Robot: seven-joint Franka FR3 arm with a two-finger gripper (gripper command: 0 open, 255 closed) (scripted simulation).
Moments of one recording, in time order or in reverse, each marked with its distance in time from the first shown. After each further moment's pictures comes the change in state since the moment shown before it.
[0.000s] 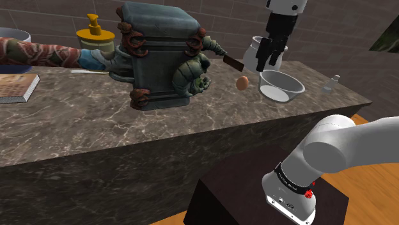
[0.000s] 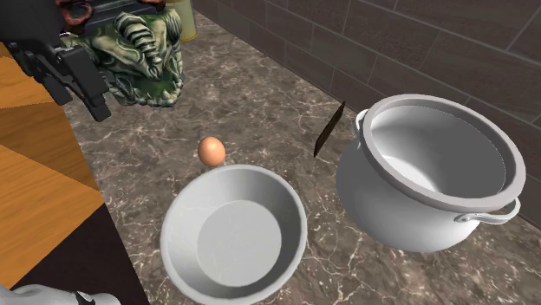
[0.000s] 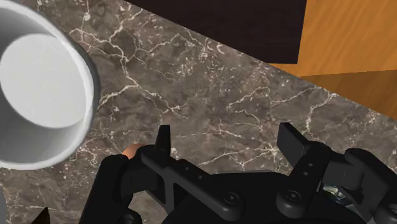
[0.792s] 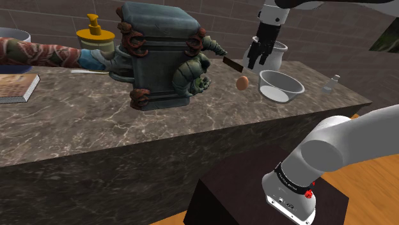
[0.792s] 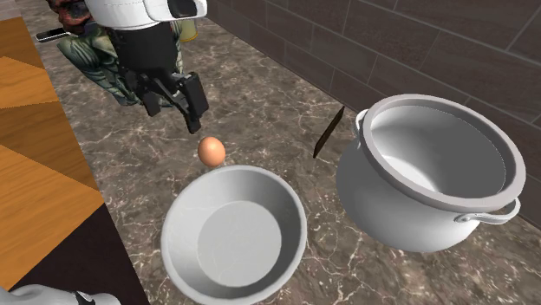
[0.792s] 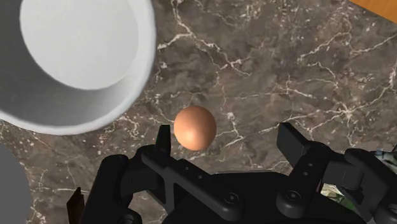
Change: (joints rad) arm -0.060 0.209 -0.164 0.024 -0.077 0.225 -0.156
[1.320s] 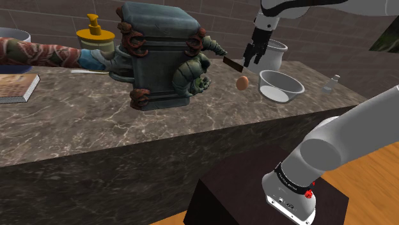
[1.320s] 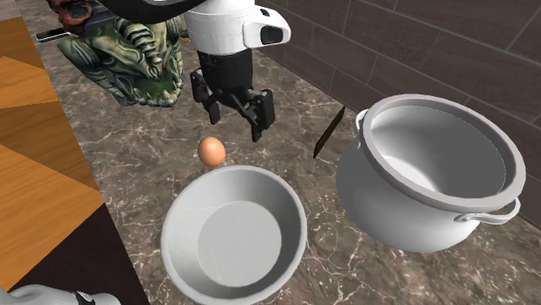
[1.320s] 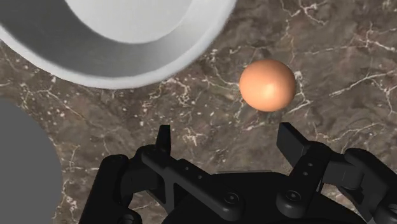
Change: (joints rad) arm -0.036 0.235 -0.125 0.115 0.003 0.150 -0.137
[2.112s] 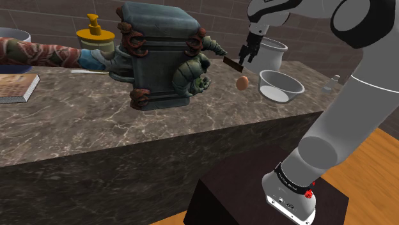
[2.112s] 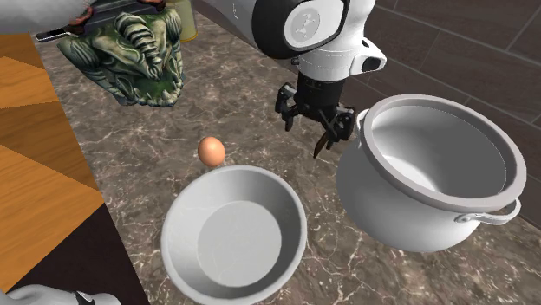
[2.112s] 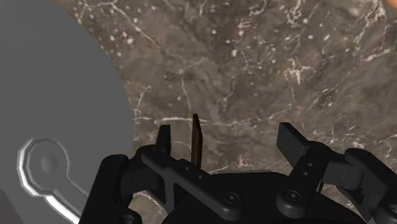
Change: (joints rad) arm -0.069 0.419 -0.123 0.328 0.156 0.100 -0.225
